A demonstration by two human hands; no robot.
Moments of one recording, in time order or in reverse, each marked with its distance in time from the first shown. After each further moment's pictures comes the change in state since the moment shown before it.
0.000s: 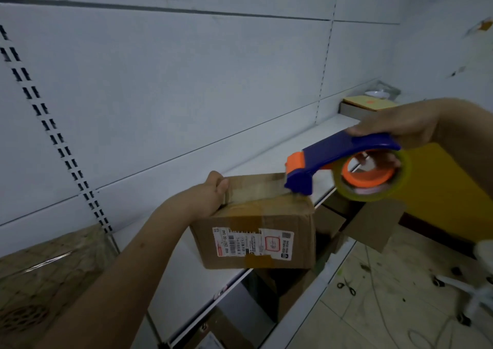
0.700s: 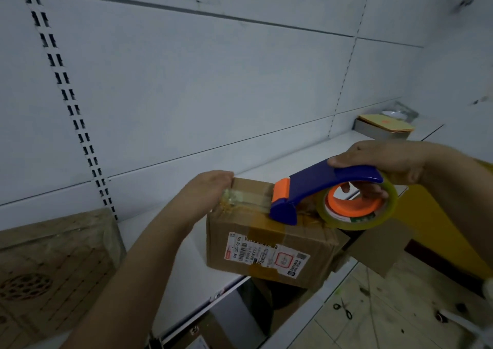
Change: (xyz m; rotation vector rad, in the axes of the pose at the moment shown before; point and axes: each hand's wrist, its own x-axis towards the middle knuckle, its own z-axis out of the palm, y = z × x) left_hand -0.031 -0.007 0.004 -0.672 0.258 0.169; right_hand 0.015 -0.019 0.043 -0.092 -0.075 -0.047
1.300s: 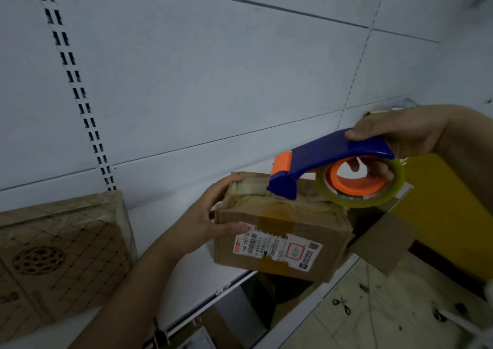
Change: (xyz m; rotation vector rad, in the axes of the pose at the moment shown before) left_hand -0.010 -0.070 0.009 -0.299 -0.240 0.242; right_hand 0.009 -0.033 -0.017 0.028 -0.244 -0.060
